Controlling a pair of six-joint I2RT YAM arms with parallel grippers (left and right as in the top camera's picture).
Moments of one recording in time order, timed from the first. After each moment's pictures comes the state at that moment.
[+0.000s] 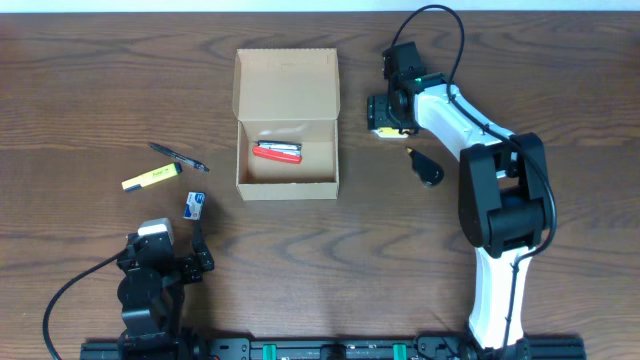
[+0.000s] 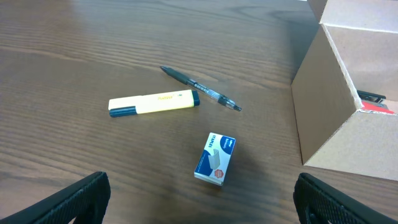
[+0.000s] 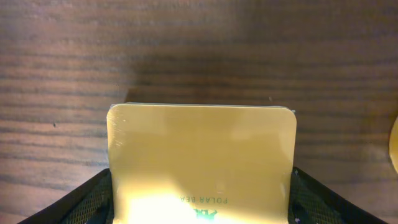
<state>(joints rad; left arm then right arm) 0.09 0.01 0.15 -0.58 -0.04 -0.06 0.27 2.22 1.61 -0.62 0.04 0.28</state>
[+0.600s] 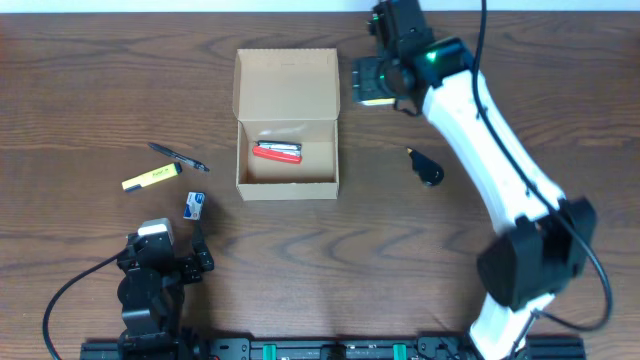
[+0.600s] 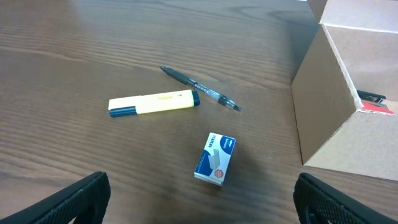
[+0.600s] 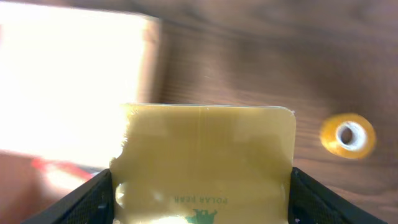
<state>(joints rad) 0.09 0.01 0.15 -0.58 -0.04 -0.06 0.42 1.91 1.85 -0.92 0.04 0.28</state>
